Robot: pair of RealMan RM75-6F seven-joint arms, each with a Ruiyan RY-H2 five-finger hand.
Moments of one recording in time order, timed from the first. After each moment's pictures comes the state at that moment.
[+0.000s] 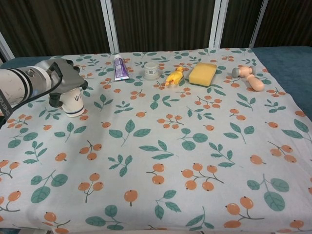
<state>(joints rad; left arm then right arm) -1.12 -1.52 0.00 -1.41 0.36 1.01 1.36 0.07 -1.24 0.10 -1.40 -1.40 1.46 -0.03</state>
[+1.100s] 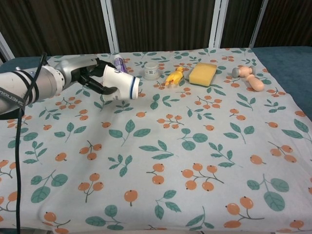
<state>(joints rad) -0.88 -1.59 -0.27 -1.28 0.95 0.76 -0.21 0.07 -1.22 0.10 -1.42 -1.38 1.41 -0.02</state>
